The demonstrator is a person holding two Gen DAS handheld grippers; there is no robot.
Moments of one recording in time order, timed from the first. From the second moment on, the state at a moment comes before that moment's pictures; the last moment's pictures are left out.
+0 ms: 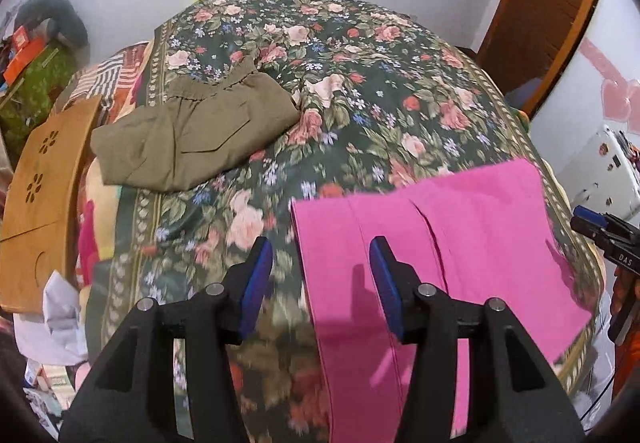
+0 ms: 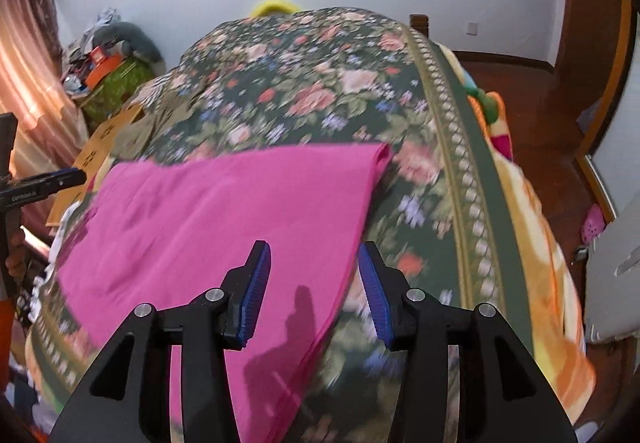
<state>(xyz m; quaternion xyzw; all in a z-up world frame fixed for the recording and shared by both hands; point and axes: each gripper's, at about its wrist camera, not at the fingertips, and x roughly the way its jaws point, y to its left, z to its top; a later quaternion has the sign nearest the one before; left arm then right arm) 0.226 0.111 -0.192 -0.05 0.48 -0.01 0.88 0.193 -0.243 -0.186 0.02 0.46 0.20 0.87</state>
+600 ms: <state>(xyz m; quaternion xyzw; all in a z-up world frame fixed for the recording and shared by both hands) 0.266 0.110 -0.243 -0.11 0.51 -0.06 0.85 0.288 -0.238 -0.240 0.04 0.47 0.20 0.86</state>
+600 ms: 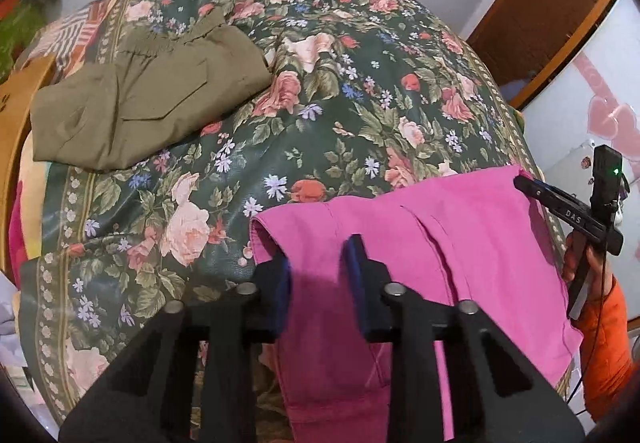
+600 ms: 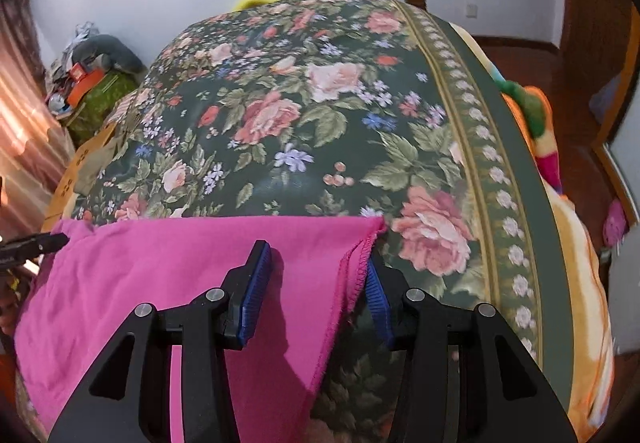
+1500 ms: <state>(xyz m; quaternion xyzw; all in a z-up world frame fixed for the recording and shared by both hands) 0.254 0.088 -0.195 -0.02 0.48 -0.03 0.88 0.257 -0.180 -0.171 -0.02 0.44 0.27 0.86</state>
